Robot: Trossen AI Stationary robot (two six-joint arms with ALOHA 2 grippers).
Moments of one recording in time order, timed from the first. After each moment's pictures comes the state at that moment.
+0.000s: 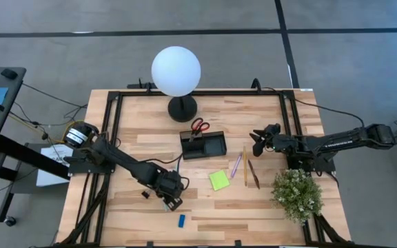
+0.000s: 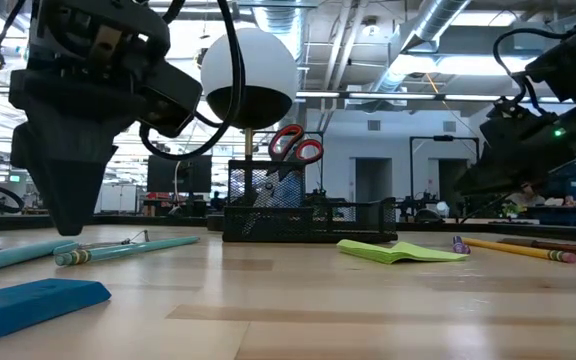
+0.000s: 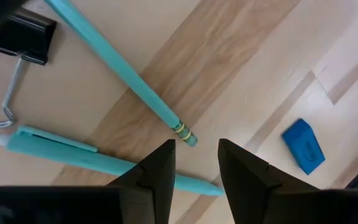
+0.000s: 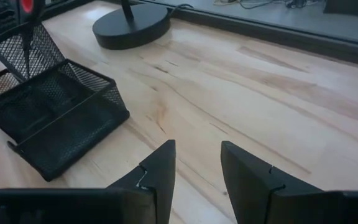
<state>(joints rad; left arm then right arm) -0.42 1.75 1.03 -0.51 0.12 -1.18 -0.02 0.69 0.01 0.13 0.58 0.46</state>
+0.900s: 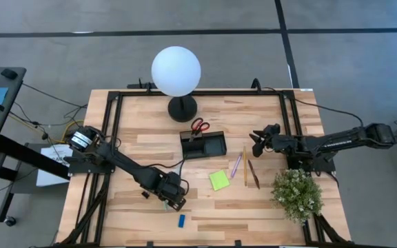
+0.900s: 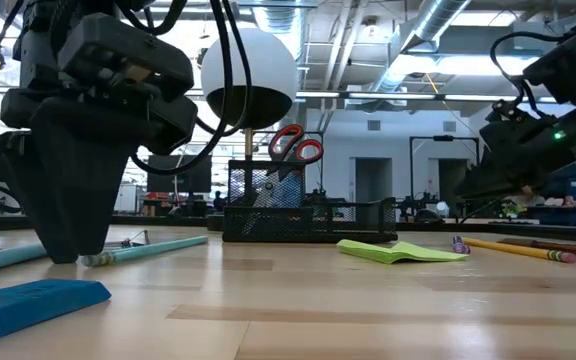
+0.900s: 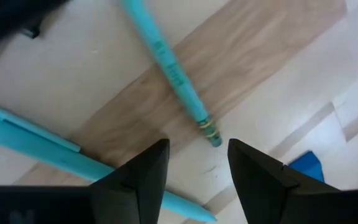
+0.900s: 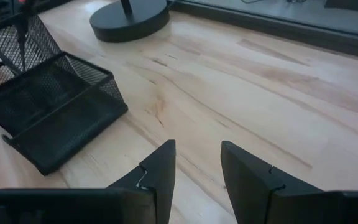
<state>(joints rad) -0.46 1.85 1.04 -0.52 0.08 -1.40 -0.02 0.73 0.01 0.14 0.58 0.48</state>
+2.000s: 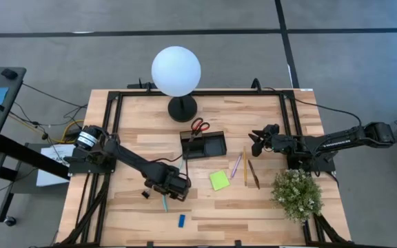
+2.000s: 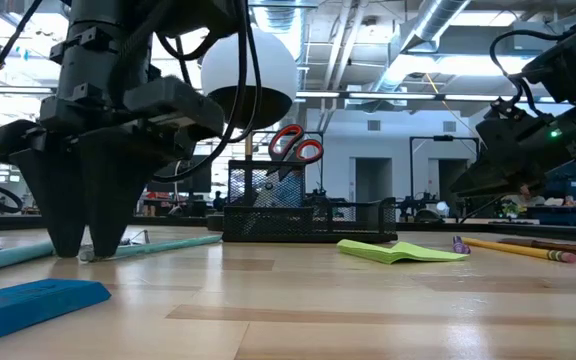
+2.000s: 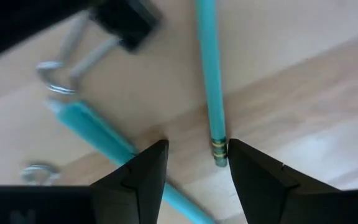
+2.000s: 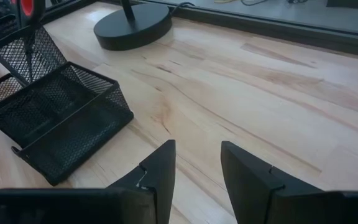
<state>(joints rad) -0.36 1.87 1.15 -0.74 0.12 -1.53 -0.02 0.76 0.01 0.20 0.58 0.50</state>
